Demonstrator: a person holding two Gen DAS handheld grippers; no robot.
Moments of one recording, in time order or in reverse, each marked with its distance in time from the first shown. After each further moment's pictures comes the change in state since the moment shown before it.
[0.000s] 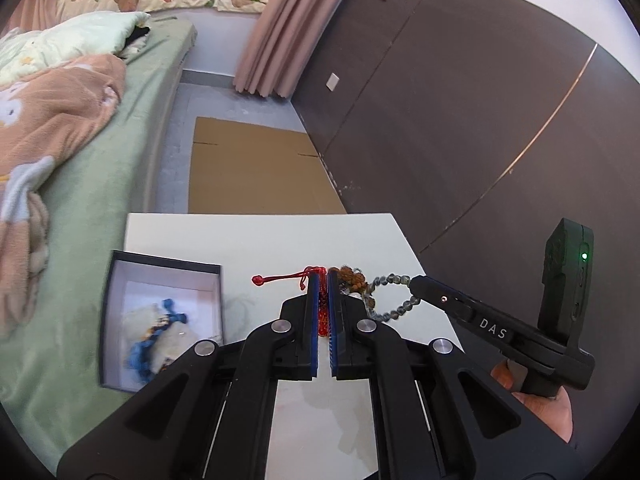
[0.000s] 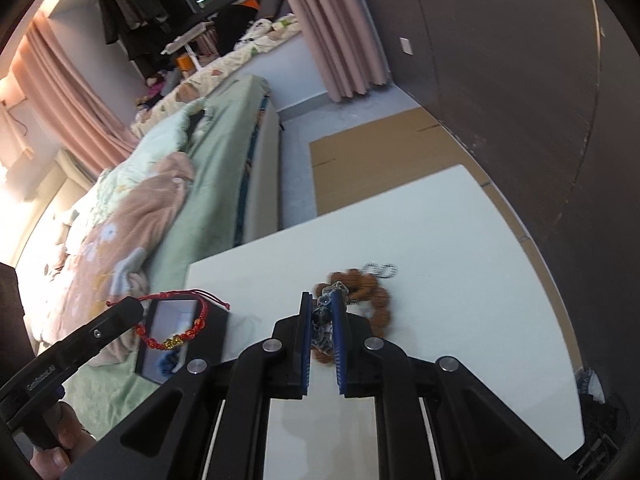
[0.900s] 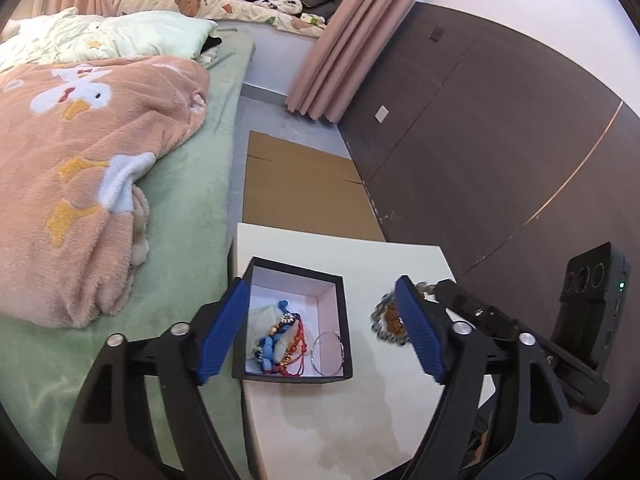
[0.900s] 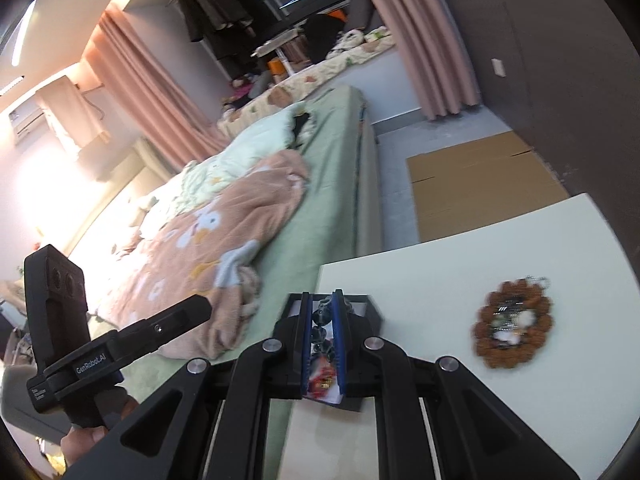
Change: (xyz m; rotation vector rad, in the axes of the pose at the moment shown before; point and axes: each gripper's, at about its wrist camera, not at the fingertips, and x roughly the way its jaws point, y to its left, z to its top) left arm -0.075 0.091 0.000 -0.119 -0.085 0.094; right arm 0.005 0.117 -0.025 -0.107 -0.038 0.291
